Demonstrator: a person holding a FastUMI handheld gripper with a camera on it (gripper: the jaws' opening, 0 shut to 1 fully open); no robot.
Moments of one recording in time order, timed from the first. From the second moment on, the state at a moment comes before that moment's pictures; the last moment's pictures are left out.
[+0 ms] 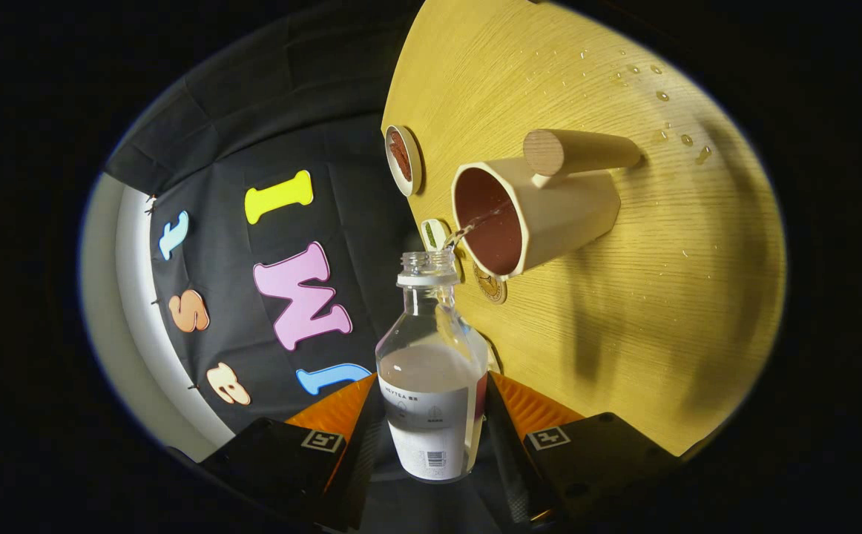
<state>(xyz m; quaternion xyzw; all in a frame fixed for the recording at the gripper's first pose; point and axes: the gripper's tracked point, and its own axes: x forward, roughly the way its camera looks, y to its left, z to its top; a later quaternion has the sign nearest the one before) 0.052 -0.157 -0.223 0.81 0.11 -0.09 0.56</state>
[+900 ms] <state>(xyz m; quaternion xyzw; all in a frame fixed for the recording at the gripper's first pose) 0.076 -0.159 -0.220 0.85 0.08 -0.09 0.51</state>
